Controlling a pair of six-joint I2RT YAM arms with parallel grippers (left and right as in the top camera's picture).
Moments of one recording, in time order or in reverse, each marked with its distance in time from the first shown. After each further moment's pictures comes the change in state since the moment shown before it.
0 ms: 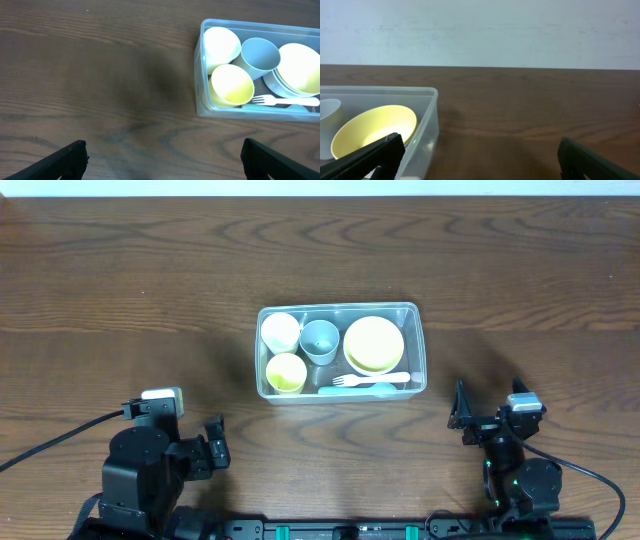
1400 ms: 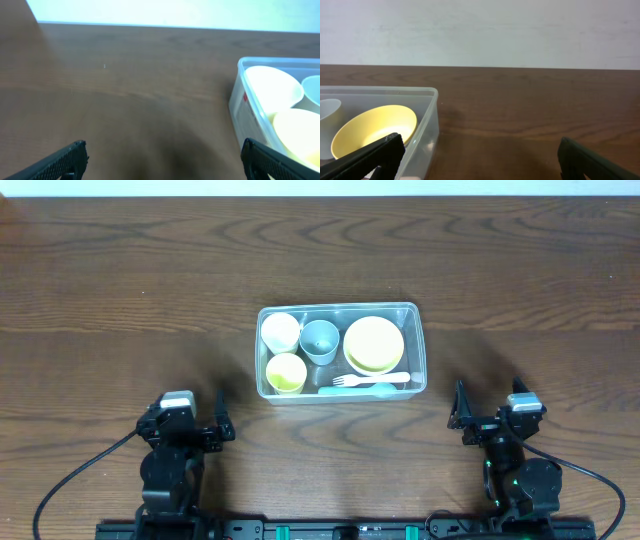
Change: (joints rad) left arm 0.167 -0.397 -0.736 0.779 -0.004 0.219; right arm 0.000 0.000 0.000 0.000 0.000 0.000
